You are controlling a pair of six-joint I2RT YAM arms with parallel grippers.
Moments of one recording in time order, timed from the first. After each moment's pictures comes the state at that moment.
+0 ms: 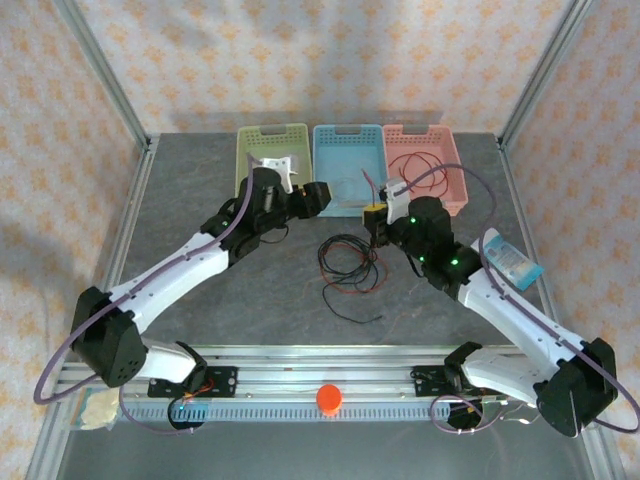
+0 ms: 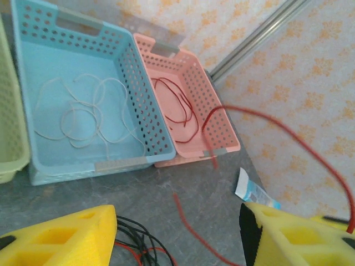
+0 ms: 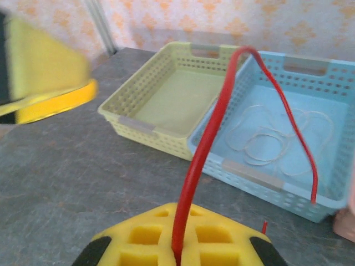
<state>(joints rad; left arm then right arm) -0.57 1.35 1.09 -0.09 0.07 -0.67 0.57 1.05 0.85 -0.15 -0.06 0.15</state>
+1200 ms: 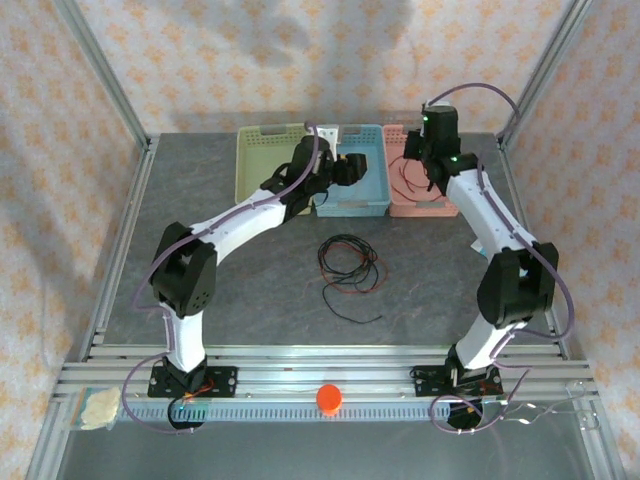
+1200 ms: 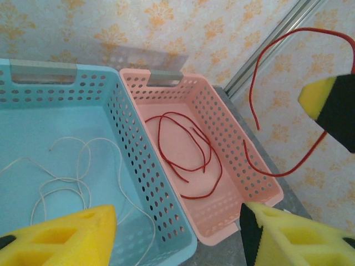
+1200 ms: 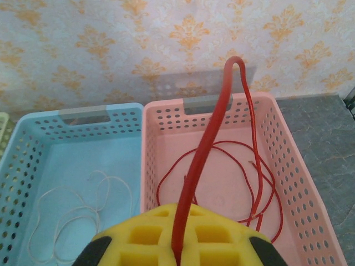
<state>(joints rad) -0.57 1.93 1.58 0.02 0.05 -0.51 0.19 1.72 1.56 -0.38 0.19 0.19</state>
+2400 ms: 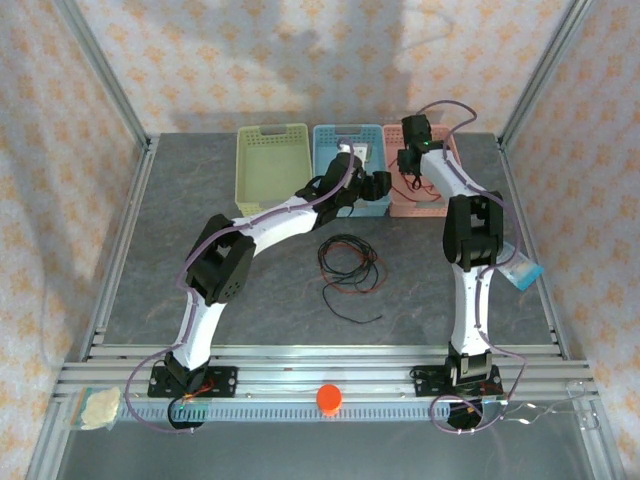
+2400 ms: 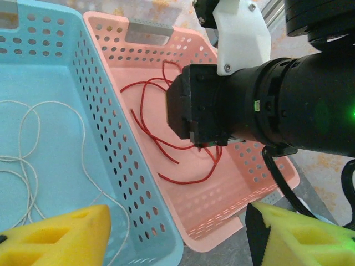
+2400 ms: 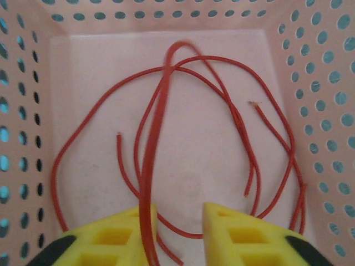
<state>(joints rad) -0.66 2.14 1.68 0.06 0.00 -0.54 0.16 2.25 1.93 -0.62 0.27 0.14</state>
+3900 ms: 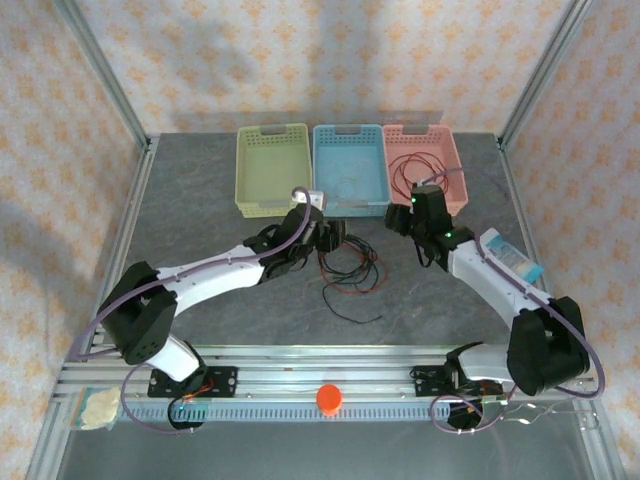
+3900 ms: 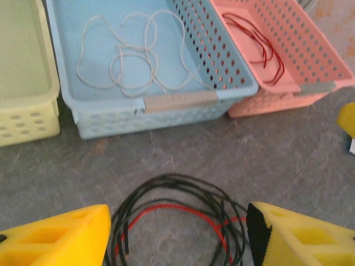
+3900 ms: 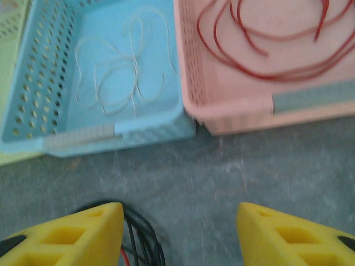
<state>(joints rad) -0.76 1.54 0.97 -0.02 -0.24 -0.54 0.35 1.29 0.84 -0.28 0.08 0.50</state>
